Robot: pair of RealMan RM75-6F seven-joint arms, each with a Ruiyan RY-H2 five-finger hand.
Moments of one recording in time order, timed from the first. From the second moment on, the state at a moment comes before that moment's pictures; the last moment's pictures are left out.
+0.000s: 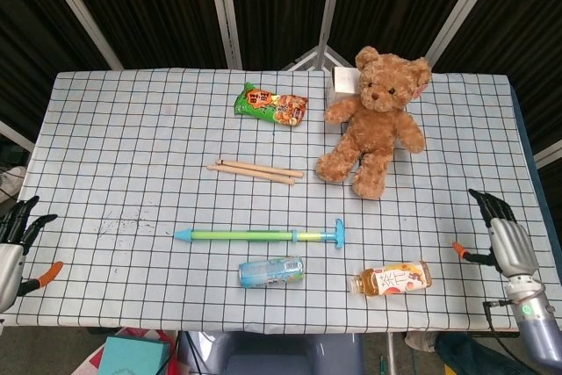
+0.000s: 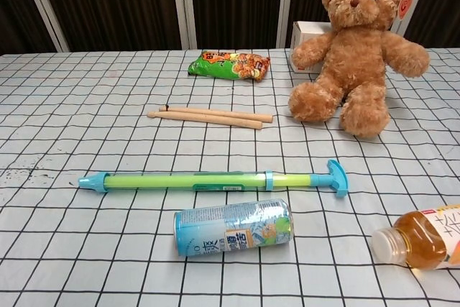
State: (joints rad) left arm -0.05 -1.09 -0.02 -1.70 1.56 1.55 0.08; right arm 0.24 -1.19 0.16 -1.45 -1.35 1.10 0.39
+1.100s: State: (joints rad) left arm -0.03 -1.09 -0.08 -1.70 1.41 1.55 0.12; right arm 0.79 -1.58 0.34 -0.64 -1.15 0.46 0.61
